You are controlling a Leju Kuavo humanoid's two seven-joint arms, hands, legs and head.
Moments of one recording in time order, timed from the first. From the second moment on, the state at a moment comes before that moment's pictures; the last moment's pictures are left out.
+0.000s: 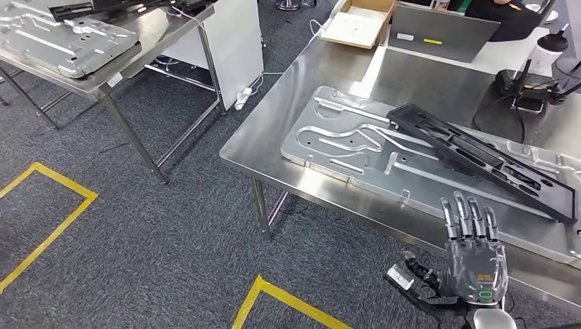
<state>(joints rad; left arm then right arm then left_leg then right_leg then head) -0.04 -0.21 0.40 -0.19 -0.78 0.10 -0.13 0.24 -0.09 -0.11 -1.84 1.57 -0.58 0.04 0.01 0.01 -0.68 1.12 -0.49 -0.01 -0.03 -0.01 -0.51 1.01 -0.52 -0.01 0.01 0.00</state>
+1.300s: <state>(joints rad) -0.04 -0.23 0.56 -0.19 -0.82 0.14 -0.14 0.18 0.34 -0.80 -1.03 1.13 -0.30 -0.51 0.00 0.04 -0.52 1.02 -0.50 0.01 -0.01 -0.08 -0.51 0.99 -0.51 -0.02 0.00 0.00</state>
